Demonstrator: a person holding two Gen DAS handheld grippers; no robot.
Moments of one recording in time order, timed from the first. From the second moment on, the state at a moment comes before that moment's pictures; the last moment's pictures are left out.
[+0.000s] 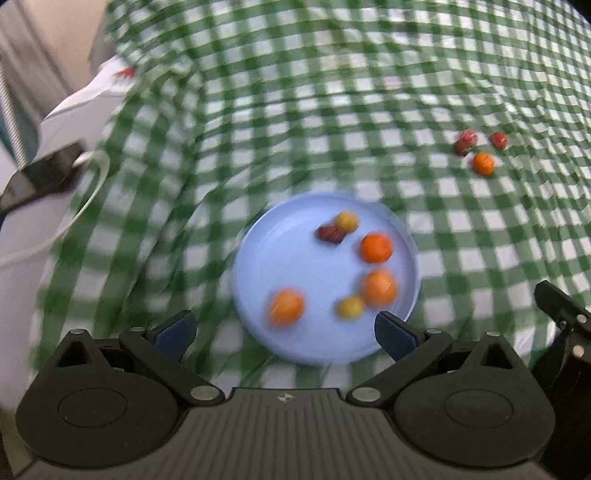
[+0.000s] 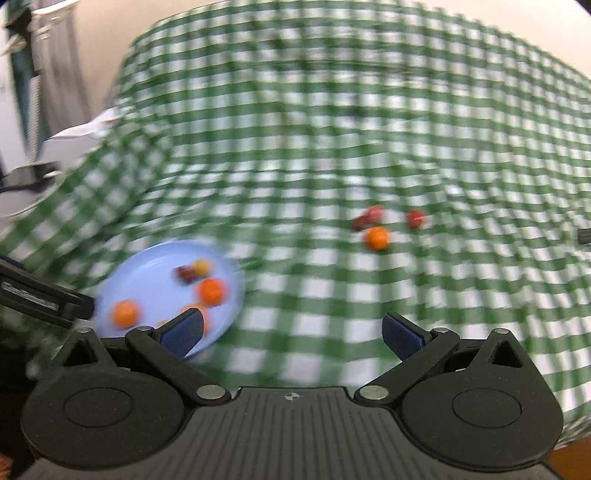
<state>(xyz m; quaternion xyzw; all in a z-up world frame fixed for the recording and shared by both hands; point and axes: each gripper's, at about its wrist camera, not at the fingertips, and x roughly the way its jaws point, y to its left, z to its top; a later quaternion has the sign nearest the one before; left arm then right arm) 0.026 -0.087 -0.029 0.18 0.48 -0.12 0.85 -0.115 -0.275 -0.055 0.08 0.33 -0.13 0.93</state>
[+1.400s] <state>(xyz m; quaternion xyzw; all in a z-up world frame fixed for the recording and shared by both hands) 0.211 -0.335 -0.115 0.16 0.48 -0.33 0.80 0.077 -0.492 -0.166 0.07 0.31 -0.17 0.93</state>
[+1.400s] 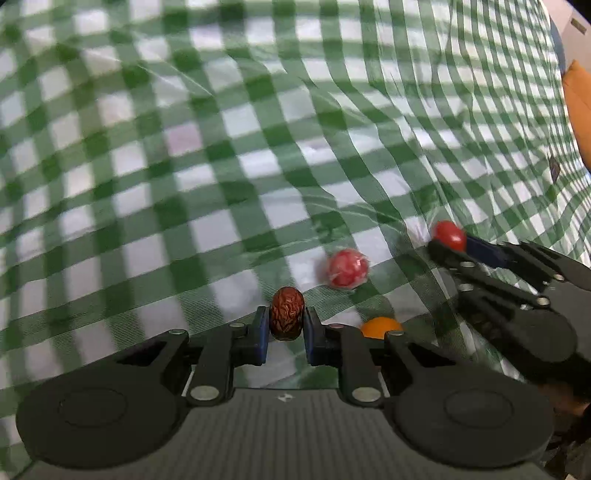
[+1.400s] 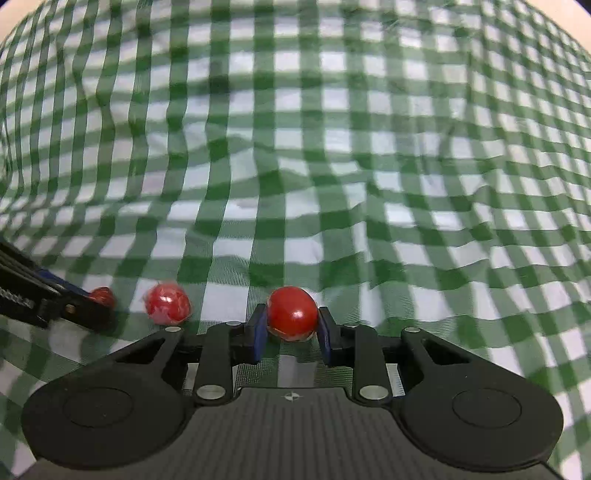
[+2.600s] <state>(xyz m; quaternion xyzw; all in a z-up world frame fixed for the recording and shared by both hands) -0.053 0.008 0.018 0.06 0.45 -0.19 0.87 -0.161 -0.168 -0.006 0.03 0.29 0.08 0.95</state>
